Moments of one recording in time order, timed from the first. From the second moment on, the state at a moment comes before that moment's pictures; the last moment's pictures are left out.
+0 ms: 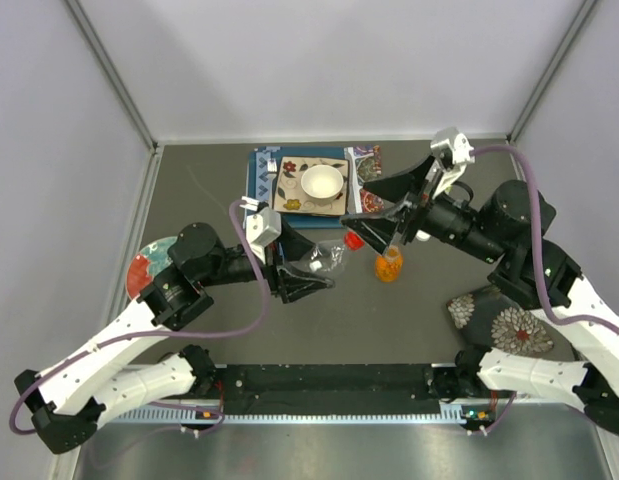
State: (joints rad) left arm -0.84 0.84 0.94 -0.01 0.64 -0.23; right arm 0.90 0.94 1.38 -0.30 -0.20 0.24
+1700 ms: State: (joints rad) left arm -0.92 0.77 0.92 -0.03 0.30 -0.11; right arm 0.96 1.08 1.41 -0.29 -0.16 0.43
